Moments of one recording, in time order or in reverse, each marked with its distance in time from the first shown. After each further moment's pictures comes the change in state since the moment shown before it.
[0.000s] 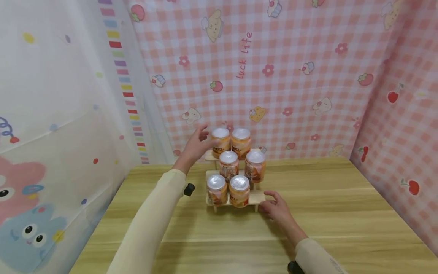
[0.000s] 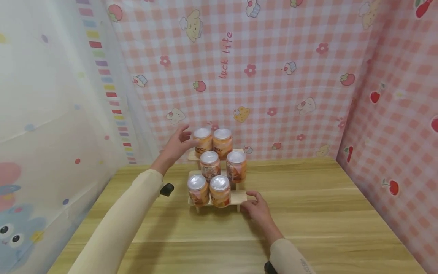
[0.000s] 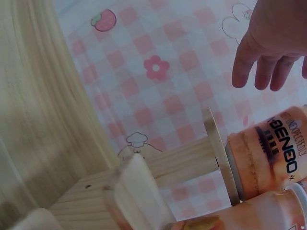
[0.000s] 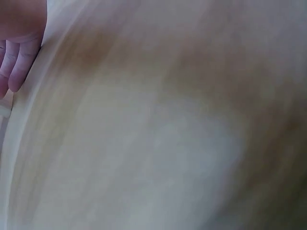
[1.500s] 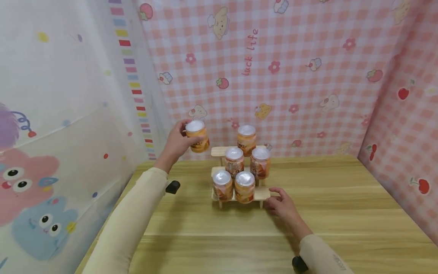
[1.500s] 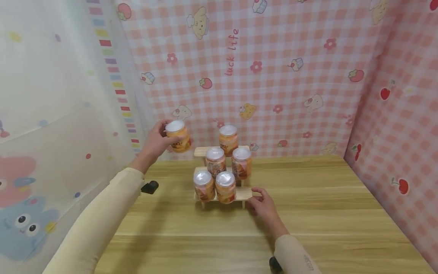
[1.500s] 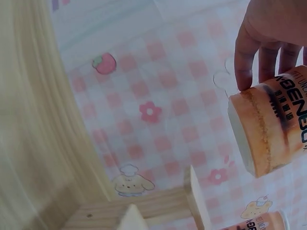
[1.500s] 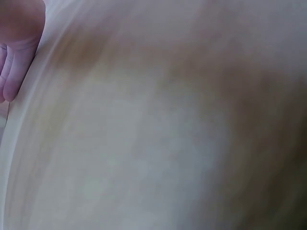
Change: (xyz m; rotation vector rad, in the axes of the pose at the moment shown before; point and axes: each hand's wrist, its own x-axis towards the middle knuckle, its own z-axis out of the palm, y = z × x) left_hand -0.029 0.010 -0.059 -0.028 0.127 0.042; right_hand 0.000 0.000 -0.003 -0.017 -0.049 -0.007
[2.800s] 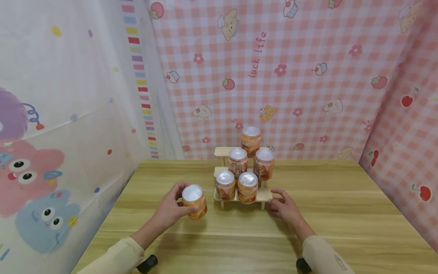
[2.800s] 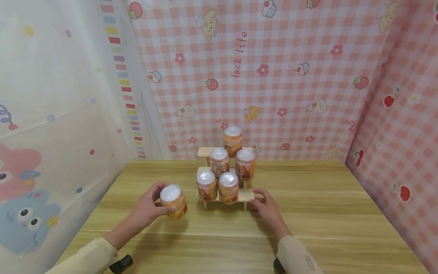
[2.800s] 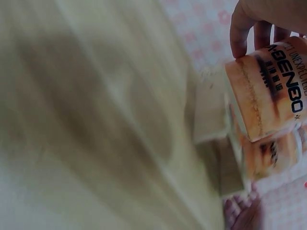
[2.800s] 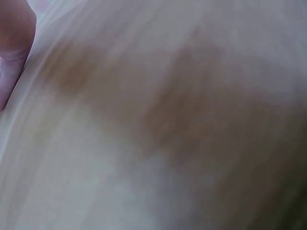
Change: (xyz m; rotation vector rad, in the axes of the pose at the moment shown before) left_hand -0.168 -0.075 0.001 -0.047 -0.138 -0.116; right_hand -0.003 0.000 -0.003 -0.014 -0.045 0.002
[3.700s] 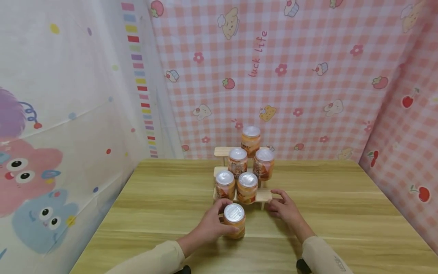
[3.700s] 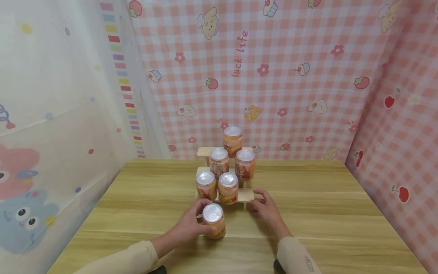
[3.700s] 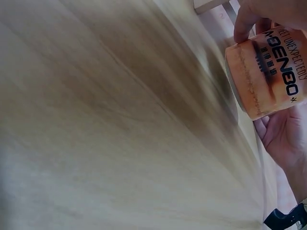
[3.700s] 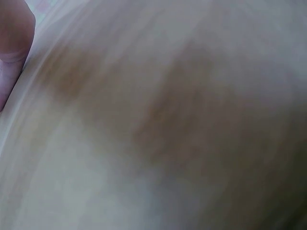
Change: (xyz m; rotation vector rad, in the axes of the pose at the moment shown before) left_hand 0.006 -0.021 0.110 -0.097 -0.209 0.029; right_hand 0.002 0.000 -0.001 -0.001 0.002 0.025
